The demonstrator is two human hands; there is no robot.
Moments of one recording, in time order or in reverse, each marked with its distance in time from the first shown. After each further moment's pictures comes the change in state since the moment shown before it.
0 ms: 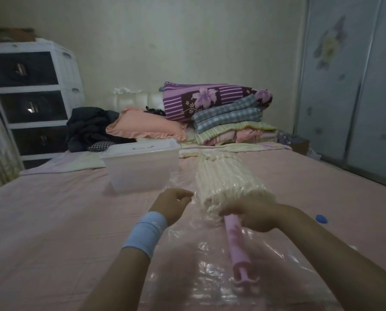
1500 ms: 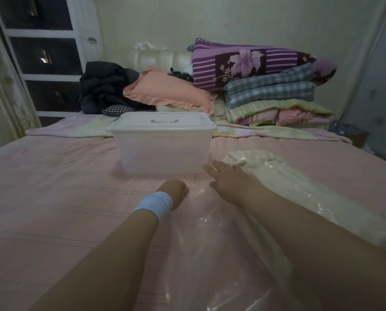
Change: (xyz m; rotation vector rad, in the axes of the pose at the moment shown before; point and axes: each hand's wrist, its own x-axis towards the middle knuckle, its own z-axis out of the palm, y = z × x) left_hand 0.175 -0.160 0.002 0.383 -0.182 -0.255; right_hand 0.301 -0.018 0.035 -0.398 0.129 -0.077
